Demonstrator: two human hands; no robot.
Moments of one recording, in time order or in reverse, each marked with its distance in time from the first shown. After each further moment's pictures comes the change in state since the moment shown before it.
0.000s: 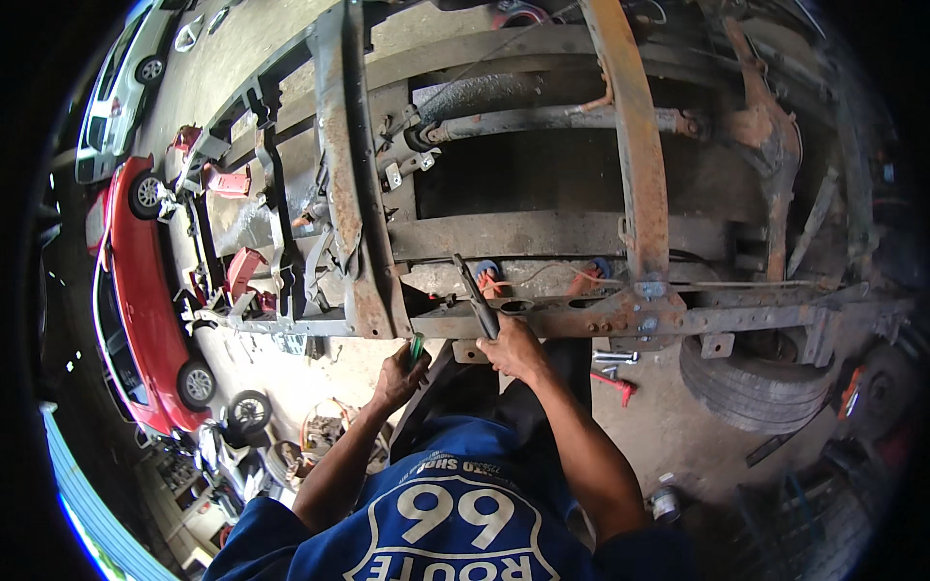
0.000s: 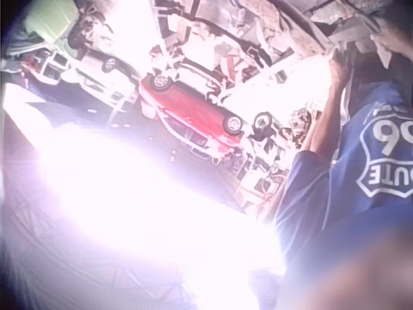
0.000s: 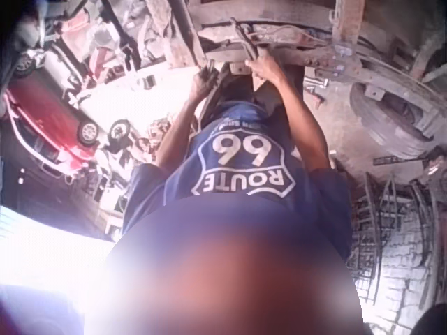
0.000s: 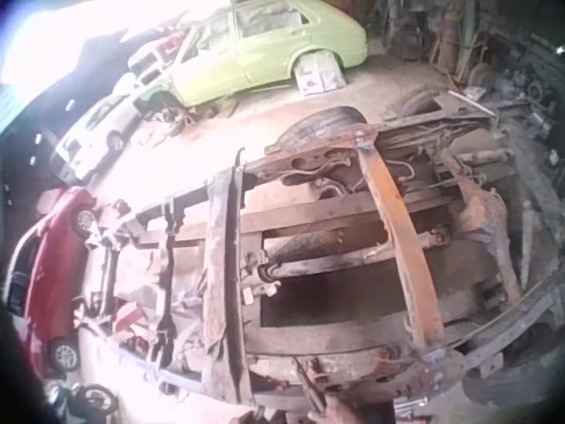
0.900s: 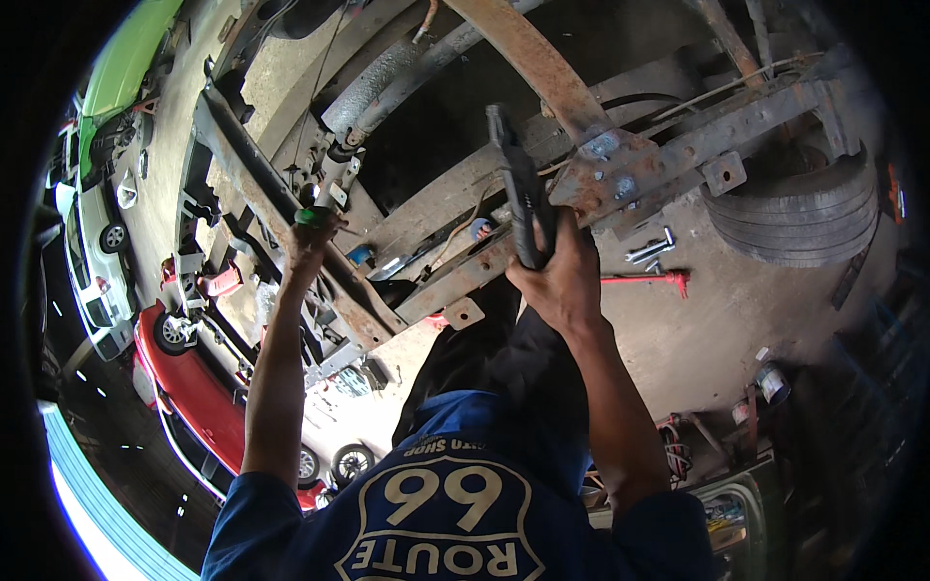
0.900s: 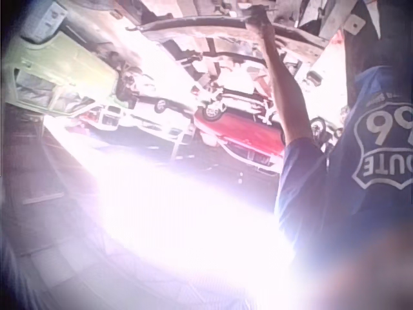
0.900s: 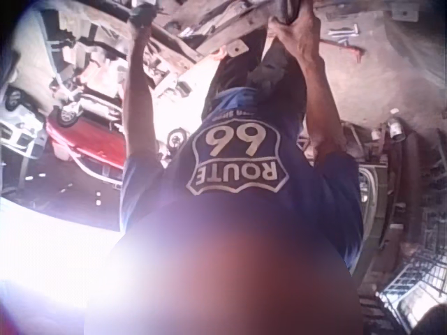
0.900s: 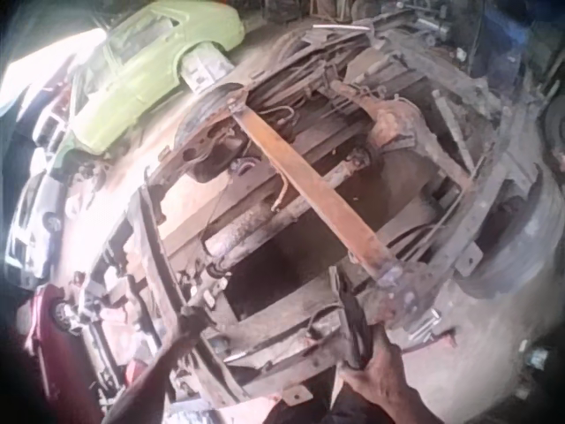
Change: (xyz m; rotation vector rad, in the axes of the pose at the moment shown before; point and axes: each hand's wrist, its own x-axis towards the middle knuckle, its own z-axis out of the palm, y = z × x) left_hand 0.213 0.111 -0.101 0.348 -0.062 0.510; right_hand -0.076 0.043 -0.030 0.255 1.011 -0.345
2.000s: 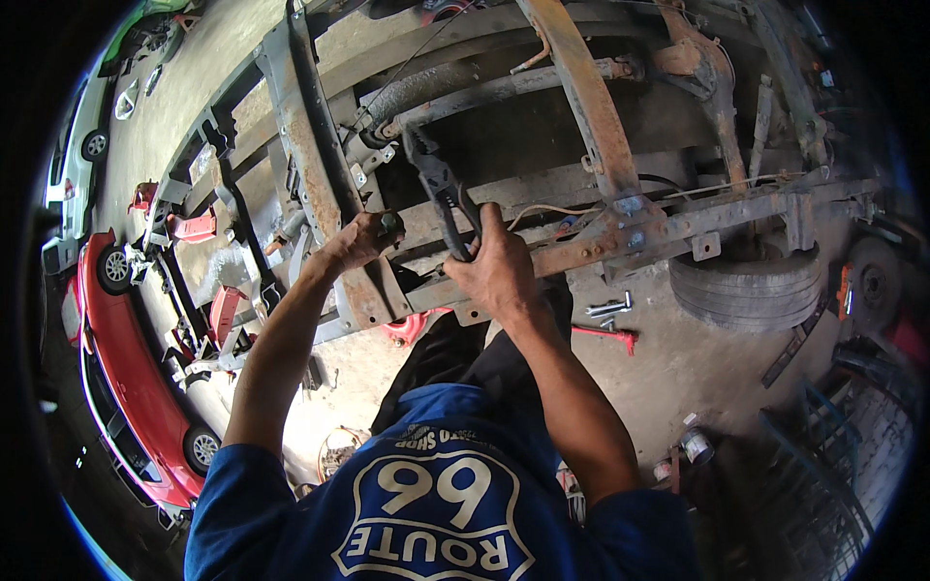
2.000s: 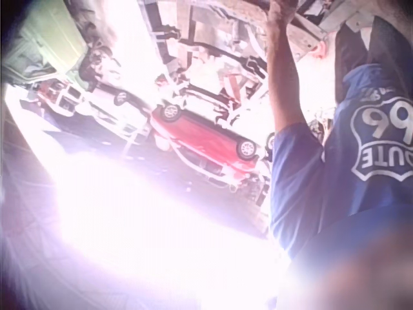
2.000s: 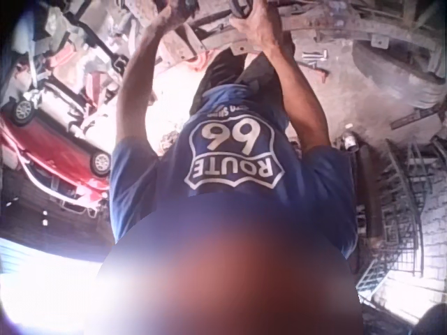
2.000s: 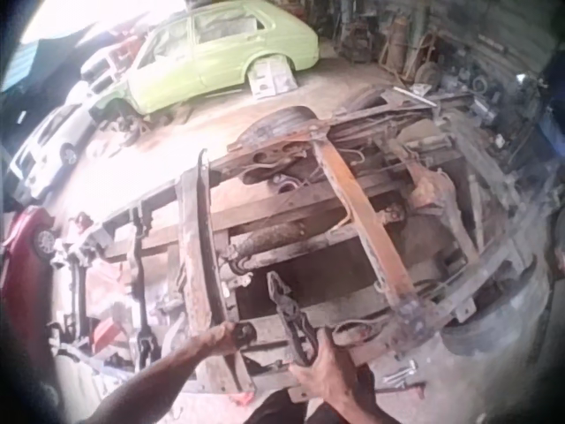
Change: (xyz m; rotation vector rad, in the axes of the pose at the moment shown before) left_hand -0.050 -0.007 0.003 0.056 -0.327 0.229; right_hand -0.029 -0.111 0.099 -0.234 -0.255 -0.189
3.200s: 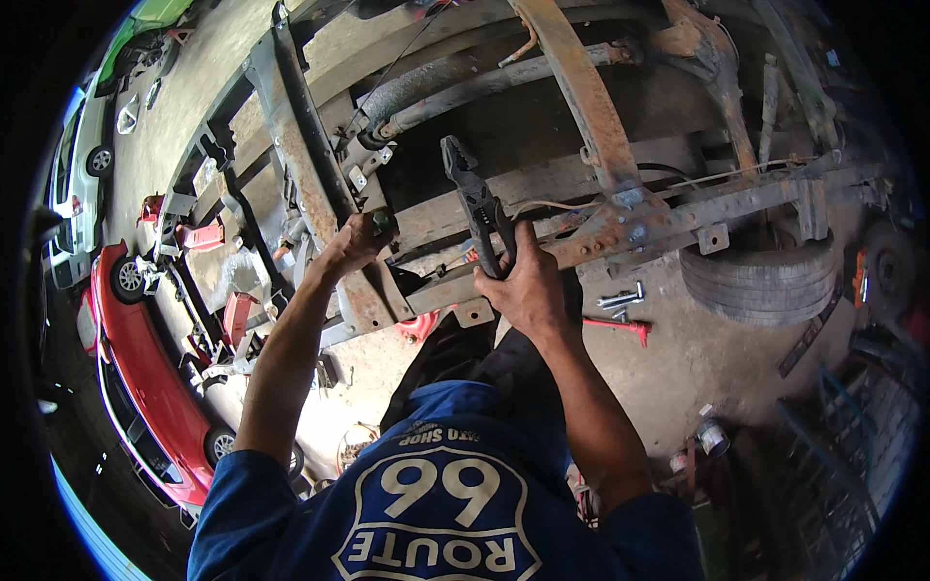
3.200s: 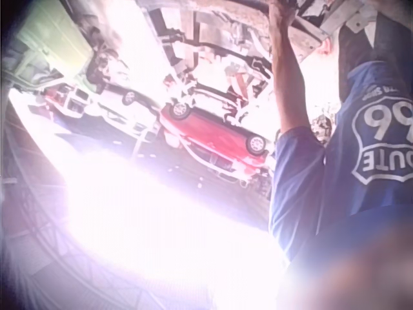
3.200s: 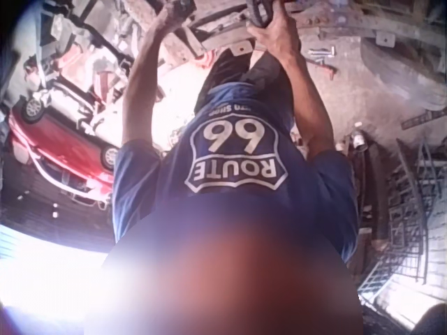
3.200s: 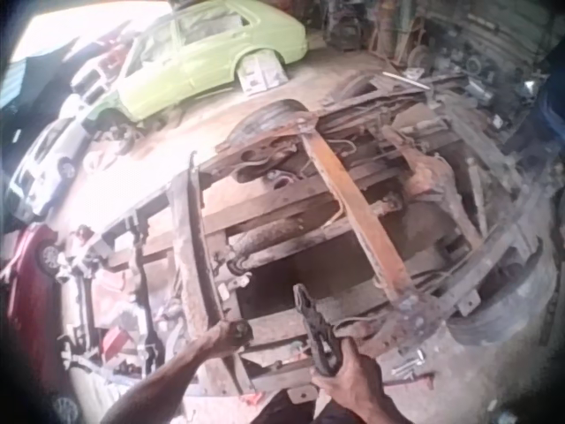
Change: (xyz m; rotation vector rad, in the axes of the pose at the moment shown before) left_hand 0.009 0.030 -0.006 0.030 0.070 -0.150; right_hand -0.012 0.038 -0.035 0.117 0.044 -0.004
